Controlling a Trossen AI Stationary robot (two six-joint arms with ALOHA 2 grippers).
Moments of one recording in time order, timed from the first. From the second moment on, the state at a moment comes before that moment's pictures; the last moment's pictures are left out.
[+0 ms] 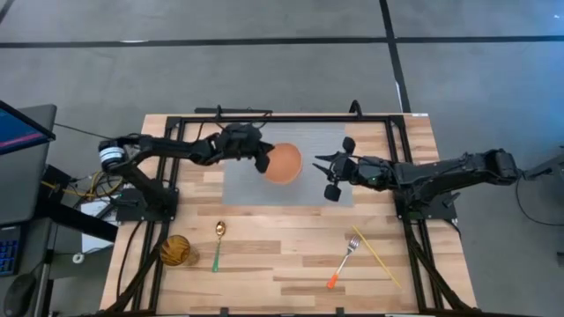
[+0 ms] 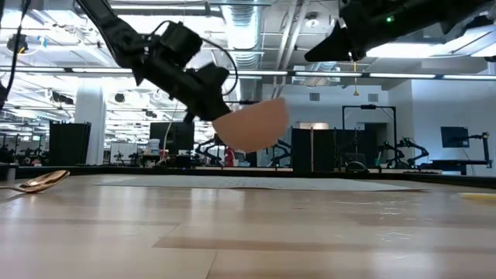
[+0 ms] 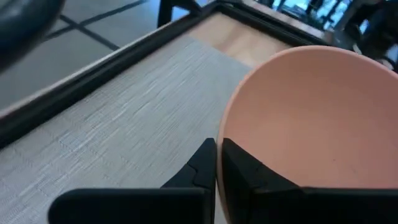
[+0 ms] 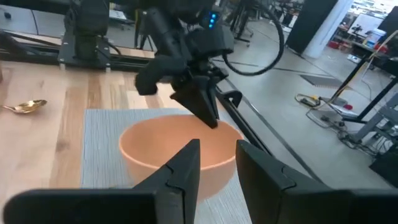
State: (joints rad) left arm 0.39 1.59 0.74 0.40 0.03 -0.19; right arm 0.00 0.88 0.55 0.21 0.45 -0.15
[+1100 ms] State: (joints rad) left arm 0.43 1.70 0.81 0.27 0.01 -0.19; right arm 0.00 0.88 0.55 0.18 0.44 -0.15
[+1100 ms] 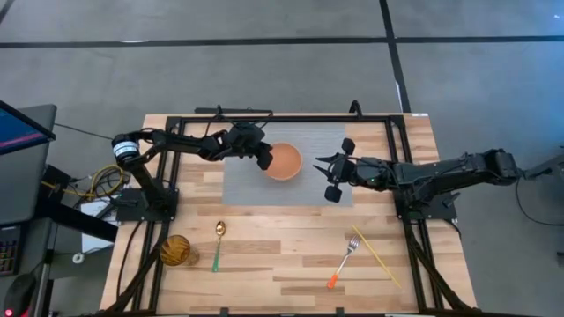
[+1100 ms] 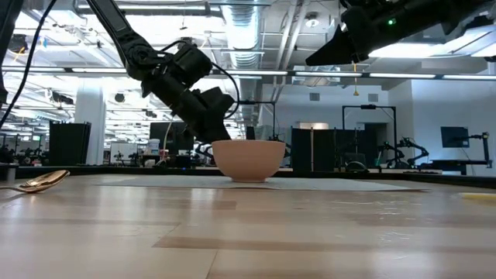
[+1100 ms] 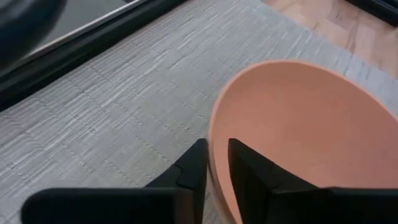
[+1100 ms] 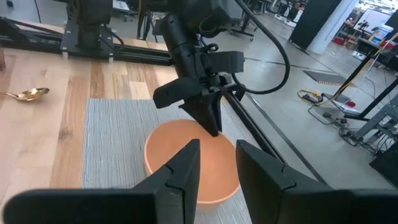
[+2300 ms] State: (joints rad) left arm -0.04 1.15 0.81 -0.07 0.22 -0.11; right arm 0.11 1.00 0.55 0.27 0.34 -0.03
